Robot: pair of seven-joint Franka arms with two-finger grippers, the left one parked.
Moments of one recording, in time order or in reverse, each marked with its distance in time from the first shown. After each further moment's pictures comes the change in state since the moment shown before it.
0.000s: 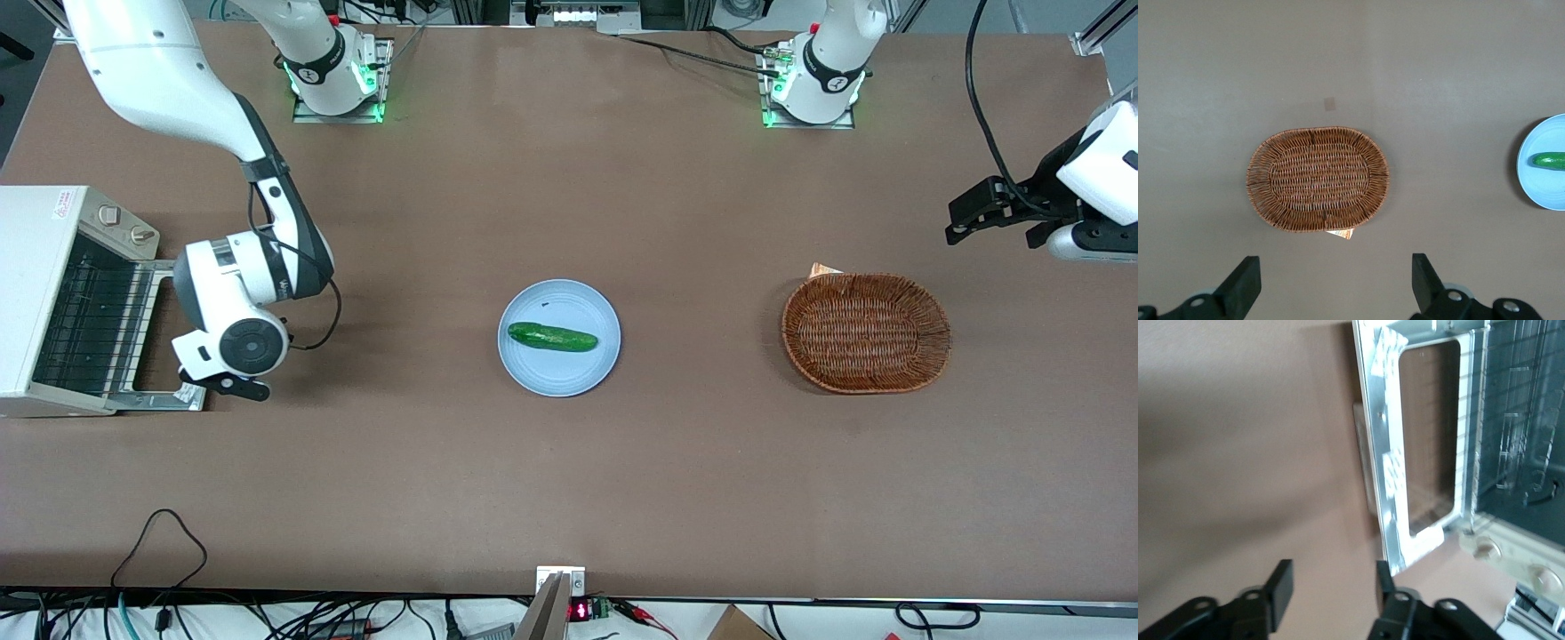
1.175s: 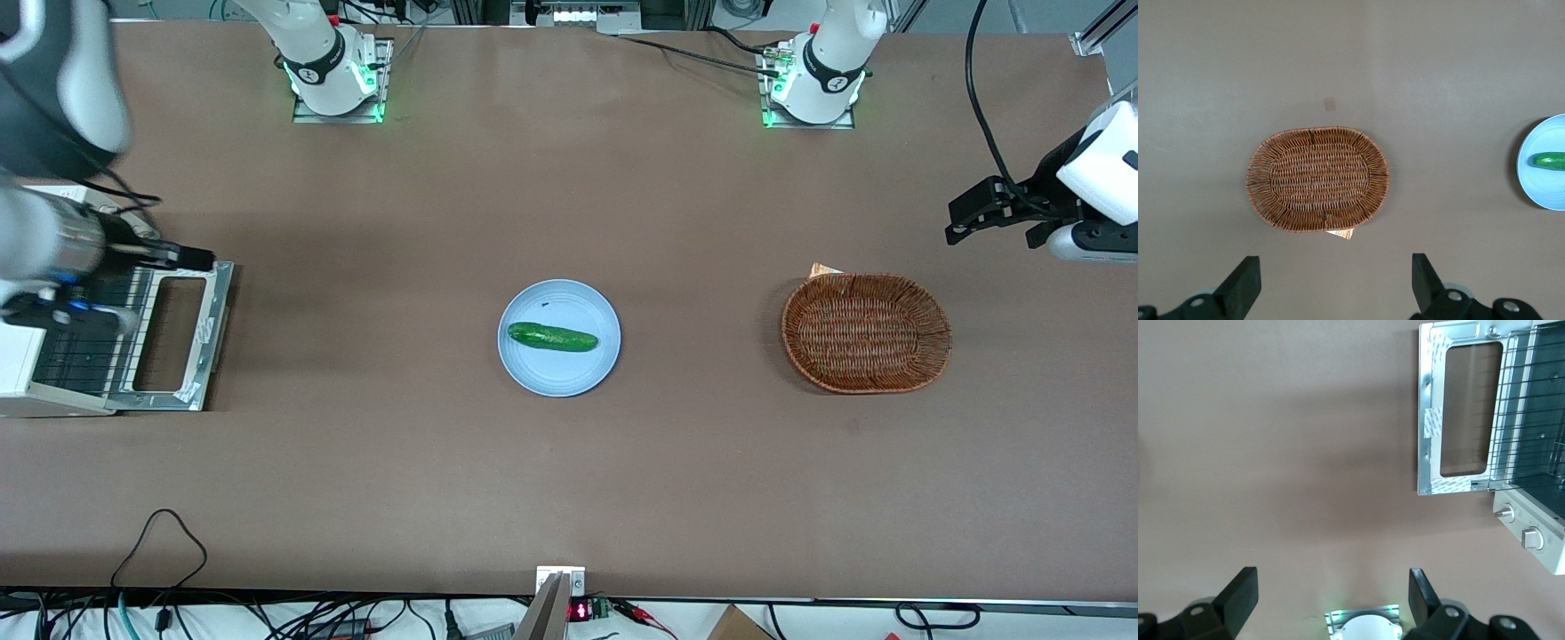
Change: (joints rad) arm -0.136 -0.321 -0.023 0.184 0.450 -0.278 -0.472
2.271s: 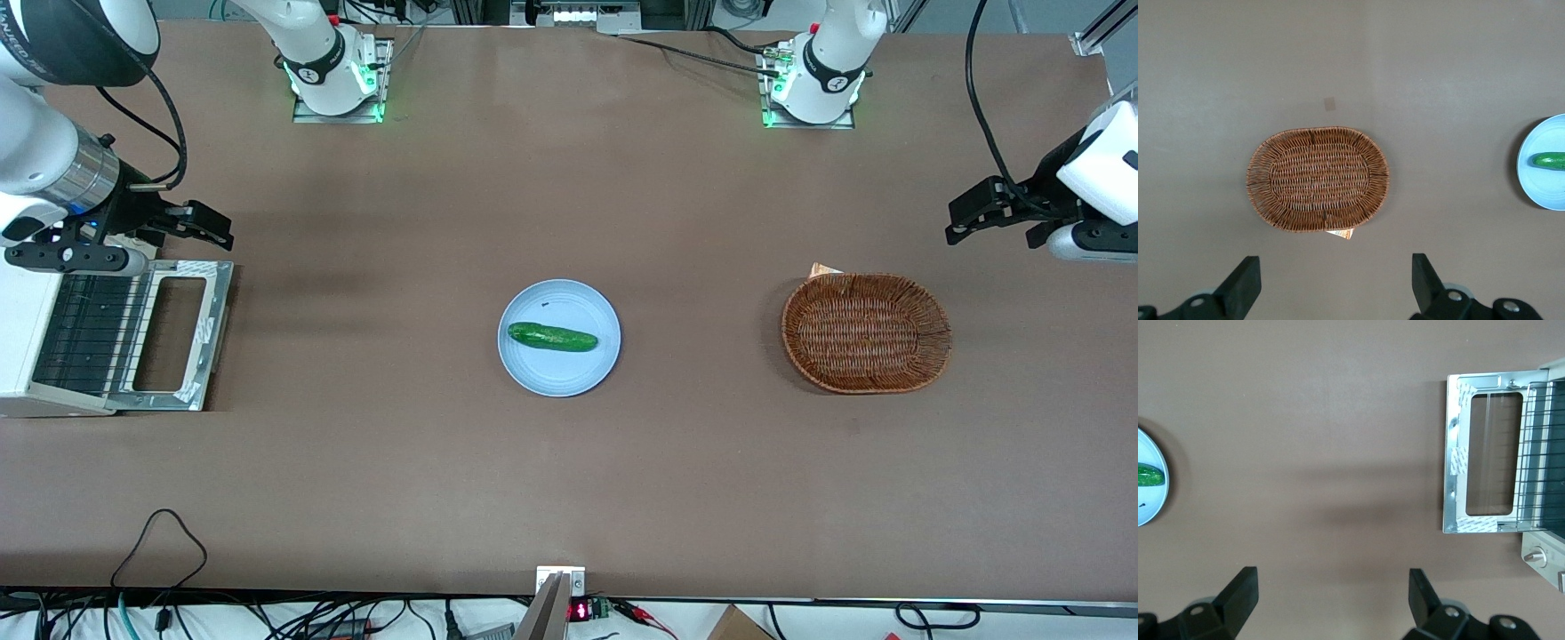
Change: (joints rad) arm 0.112 -0.259 -0.047 -0.368 0.011 0.323 -0.007
